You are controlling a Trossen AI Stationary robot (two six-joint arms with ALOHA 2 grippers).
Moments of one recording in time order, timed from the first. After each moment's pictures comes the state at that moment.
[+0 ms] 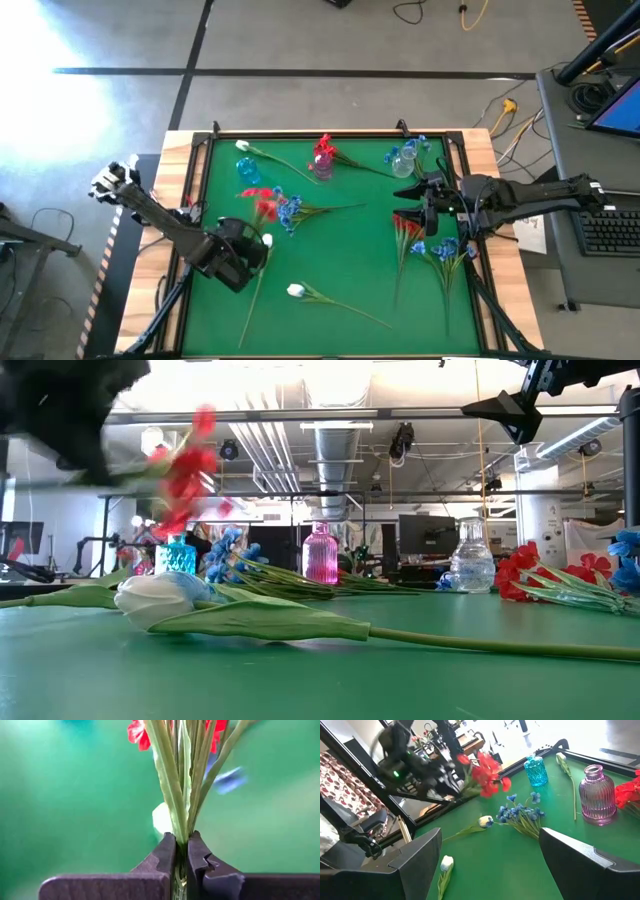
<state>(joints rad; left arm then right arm) -0.62 1.38 1.05 -1.19 -0.59 -1.84 0.08 0.63 0.53 -0.10 0.13 0.51</state>
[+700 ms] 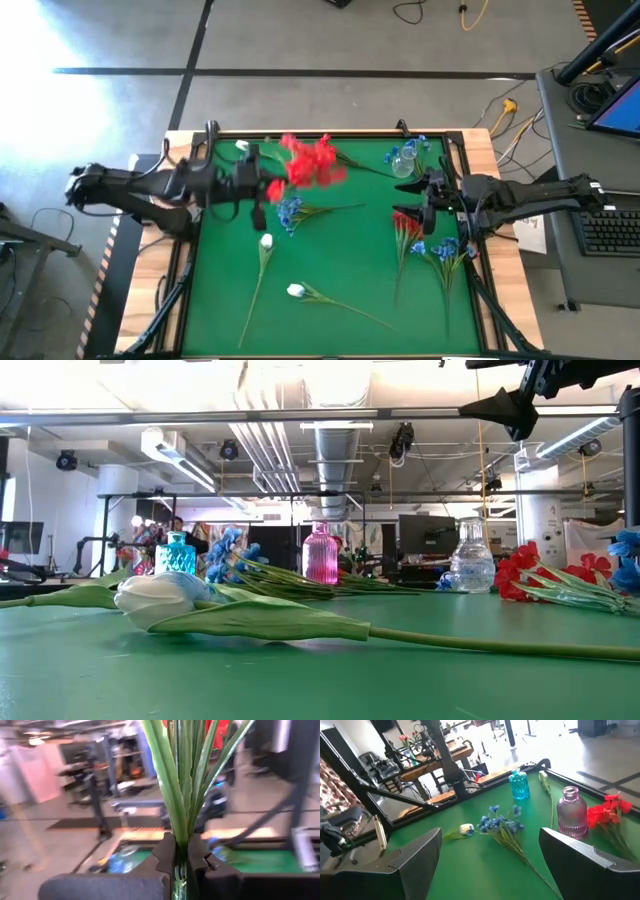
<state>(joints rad) -0.07 1.05 1.01 0.02 -0.25 0.11 0.07 0.62 0.53 -0.09 0.21 0.38</state>
